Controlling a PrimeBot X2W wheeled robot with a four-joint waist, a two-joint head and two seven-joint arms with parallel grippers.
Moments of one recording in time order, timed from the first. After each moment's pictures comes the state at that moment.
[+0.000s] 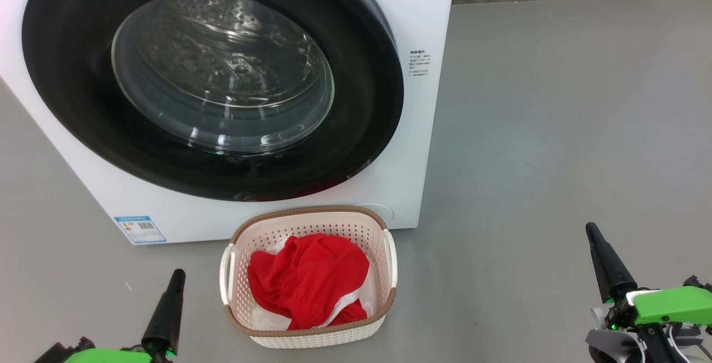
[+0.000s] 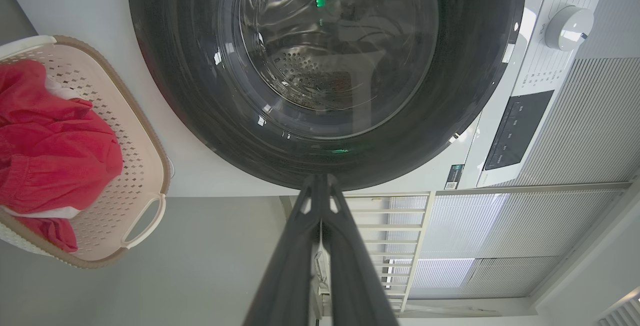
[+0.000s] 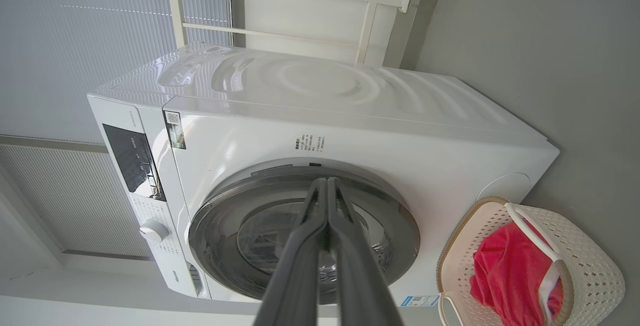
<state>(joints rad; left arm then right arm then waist) -0.07 0.04 0.08 0.27 -1.60 -0.12 0.11 -0.06 -0.04 -0.13 0.27 1.61 0.13 0.11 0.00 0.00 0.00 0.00</state>
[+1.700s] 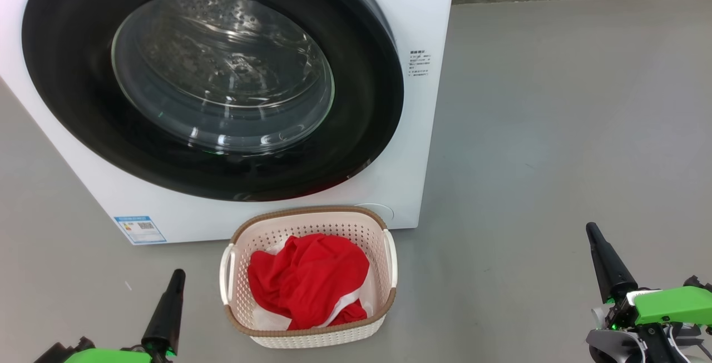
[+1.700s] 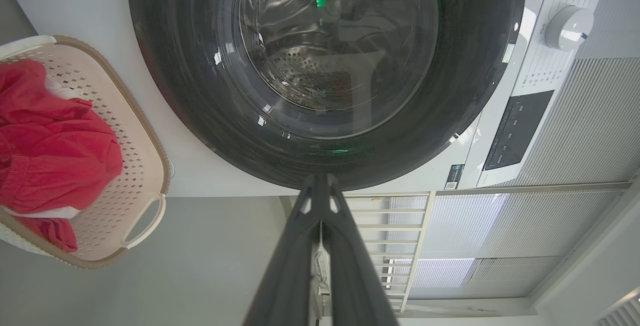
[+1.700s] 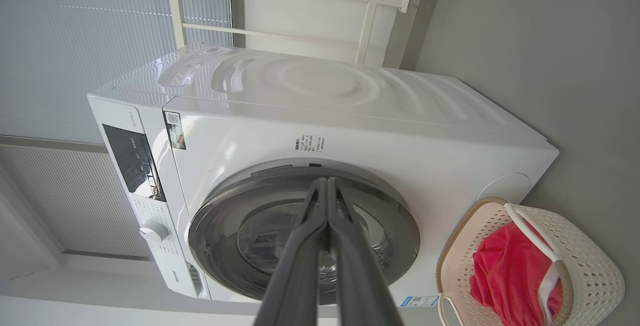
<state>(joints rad) -0.07 0.04 0.08 0.27 -1.60 -0.12 0.11 -0.06 -0.04 -0.13 0.27 1.61 0.13 0.11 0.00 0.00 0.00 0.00</state>
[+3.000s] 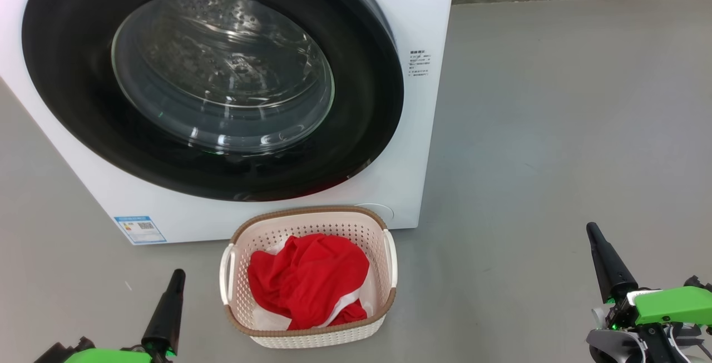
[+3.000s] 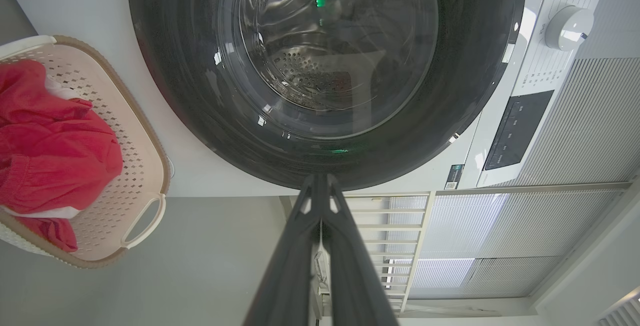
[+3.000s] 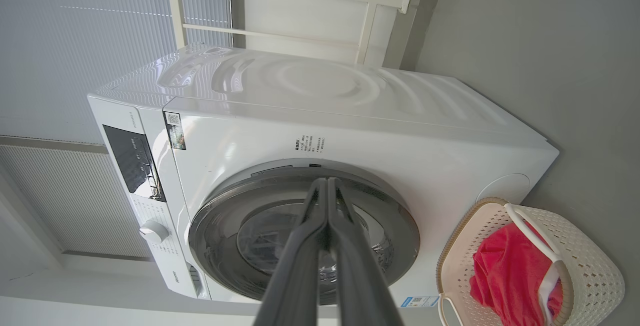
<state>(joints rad) -0.07 0.04 0.08 0.27 -1.60 -0.12 0.11 -0.06 -0.04 -0.13 0.27 1.61 0.13 0.11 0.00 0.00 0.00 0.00</state>
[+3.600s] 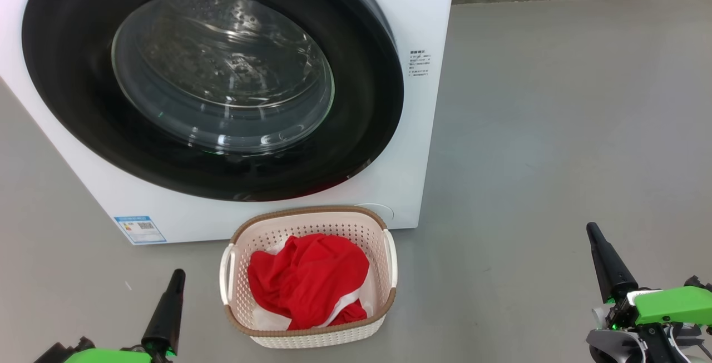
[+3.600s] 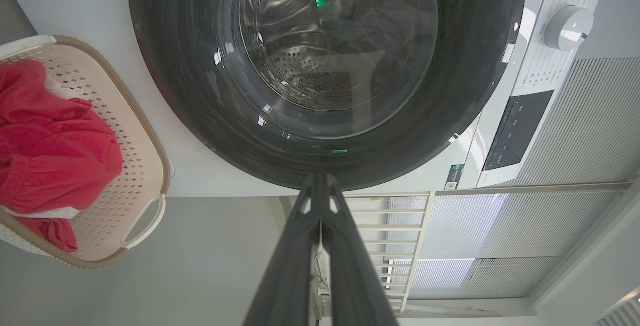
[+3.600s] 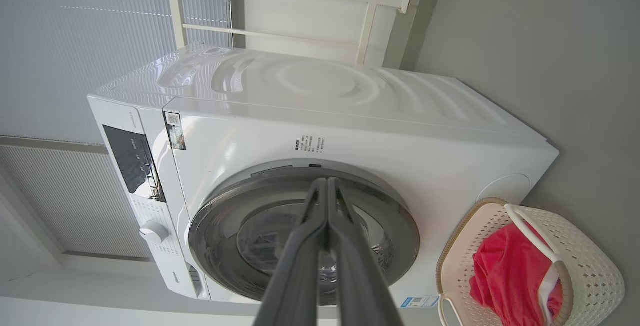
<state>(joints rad) -0.07 0.04 0.08 0.27 -1.60 -0.12 0.11 -0.06 -0.04 -0.13 0.27 1.61 0.13 0.11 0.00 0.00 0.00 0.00</state>
